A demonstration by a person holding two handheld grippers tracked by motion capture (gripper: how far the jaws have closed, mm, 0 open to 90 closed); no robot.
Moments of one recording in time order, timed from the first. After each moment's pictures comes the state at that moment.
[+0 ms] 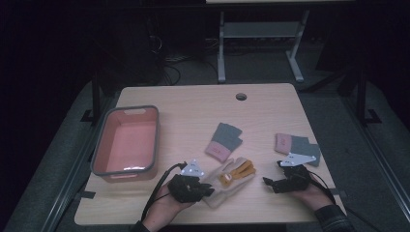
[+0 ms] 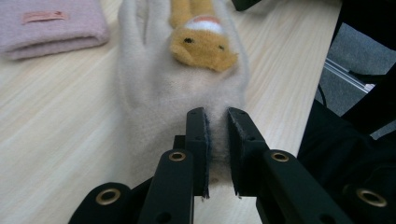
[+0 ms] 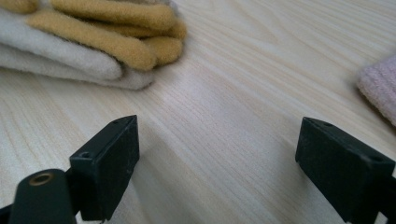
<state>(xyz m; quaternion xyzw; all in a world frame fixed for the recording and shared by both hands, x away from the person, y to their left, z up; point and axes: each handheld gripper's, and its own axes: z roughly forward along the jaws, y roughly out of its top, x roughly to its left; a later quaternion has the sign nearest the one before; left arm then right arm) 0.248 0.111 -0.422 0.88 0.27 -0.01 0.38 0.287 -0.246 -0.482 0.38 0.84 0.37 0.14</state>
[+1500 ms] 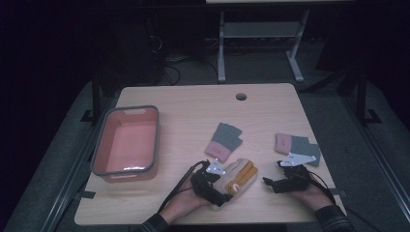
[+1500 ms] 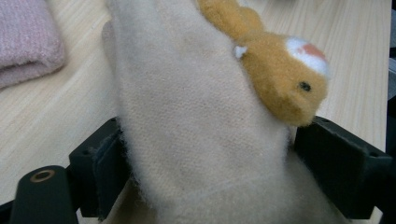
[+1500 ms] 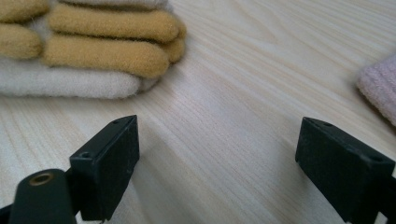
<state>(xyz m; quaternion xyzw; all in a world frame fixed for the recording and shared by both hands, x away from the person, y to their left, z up) 0.282 0.061 -0.465 0.91 0.22 0.00 0.35 0.287 -0.246 -0.482 0.38 0.84 0.37 0.14</state>
